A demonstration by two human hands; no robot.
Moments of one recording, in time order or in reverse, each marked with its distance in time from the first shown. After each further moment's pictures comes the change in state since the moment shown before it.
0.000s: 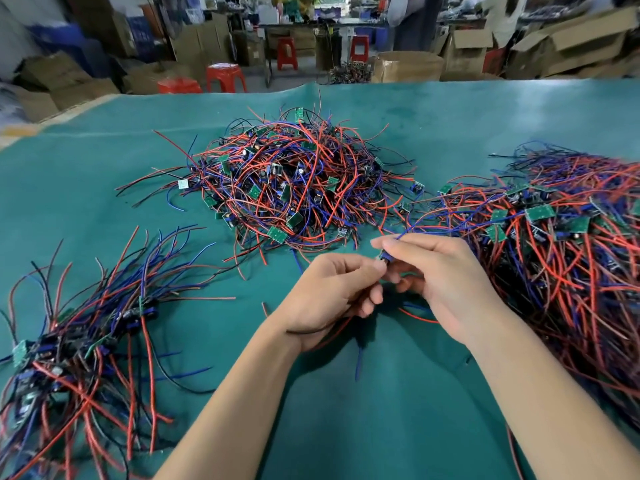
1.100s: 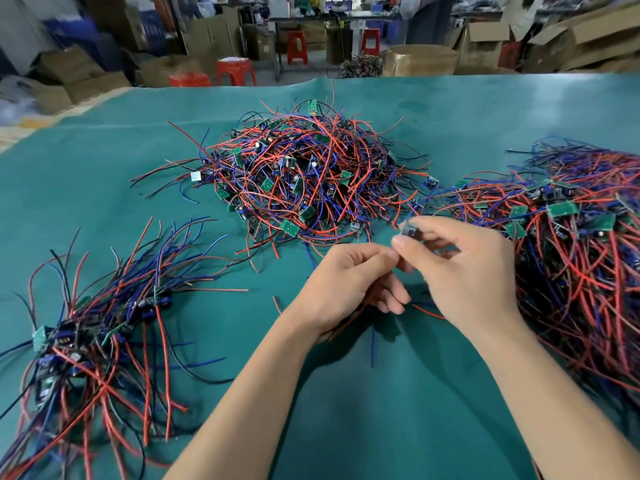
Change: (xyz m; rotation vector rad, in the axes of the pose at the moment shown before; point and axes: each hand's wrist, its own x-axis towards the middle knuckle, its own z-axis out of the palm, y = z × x) left_hand -0.002 0.006 0.006 0.145 0.014 0.058; right_hand -0.010 -0.003 0.007 -0.565 0.259 -0.556
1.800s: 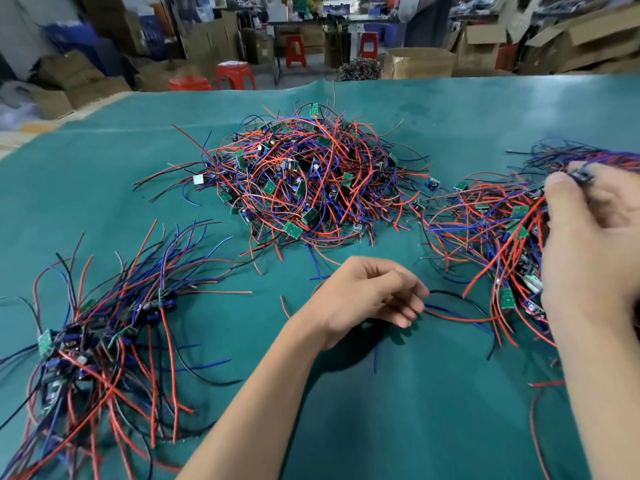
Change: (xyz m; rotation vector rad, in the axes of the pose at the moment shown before) left_hand -0.004 0.000 0.005 0.010 -0.097 -0.135; right_hand 0.023 -0.004 -0.061 0.020 0.627 0.142
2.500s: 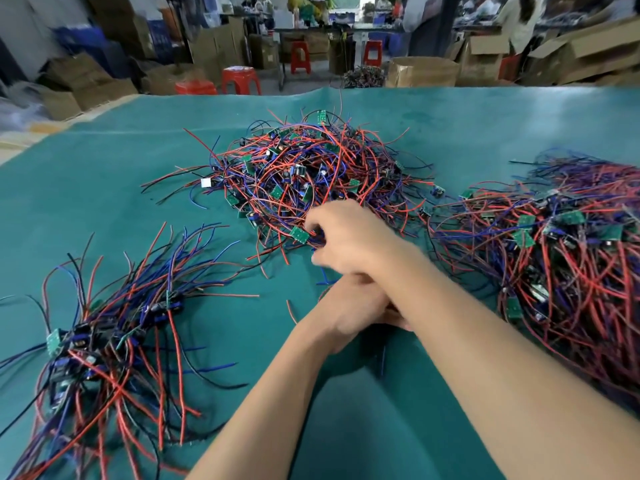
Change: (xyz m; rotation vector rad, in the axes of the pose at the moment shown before) left_hand -0.003 -0.002 -0.001 -0.050 0.092 0.051; right_hand -0.068 -0.054 0.149 -0.740 -1.313 -0.420
